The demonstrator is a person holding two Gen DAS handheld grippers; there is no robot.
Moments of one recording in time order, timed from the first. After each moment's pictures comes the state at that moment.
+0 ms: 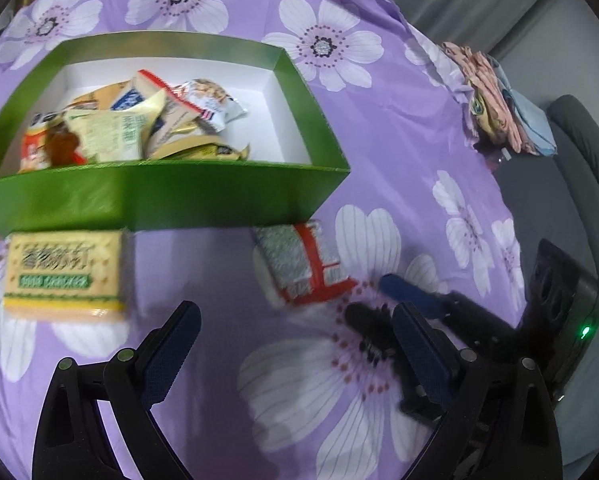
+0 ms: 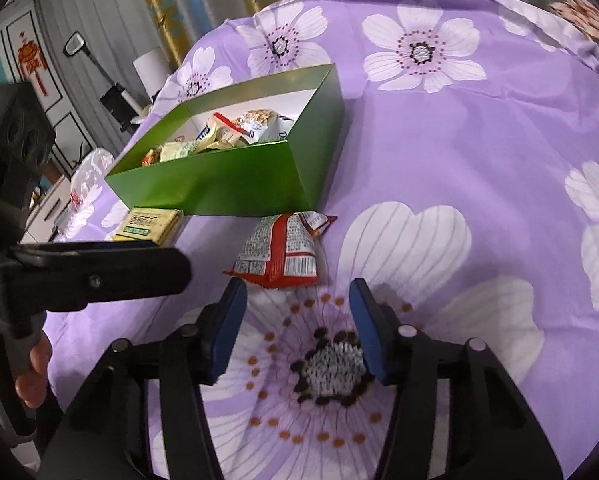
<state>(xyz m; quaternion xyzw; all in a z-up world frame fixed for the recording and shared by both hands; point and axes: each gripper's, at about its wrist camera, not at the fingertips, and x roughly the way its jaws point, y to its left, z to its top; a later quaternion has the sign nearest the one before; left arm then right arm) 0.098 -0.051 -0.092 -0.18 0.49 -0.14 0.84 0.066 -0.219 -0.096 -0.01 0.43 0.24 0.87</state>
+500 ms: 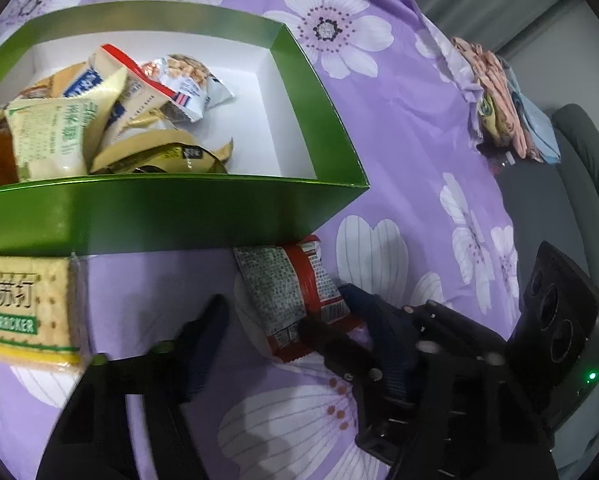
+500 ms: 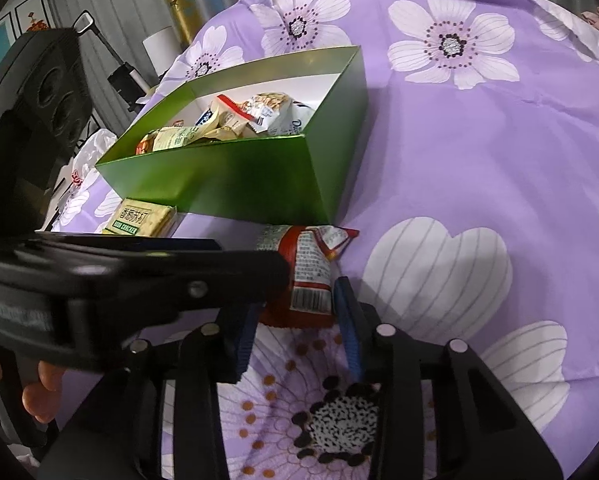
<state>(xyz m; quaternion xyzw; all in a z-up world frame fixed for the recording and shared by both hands) 0.135 -0.060 -0.117 -0.20 0.52 -0.16 0.82 0.088 -0.199 -0.109 -0.03 0.45 0.27 0.85</state>
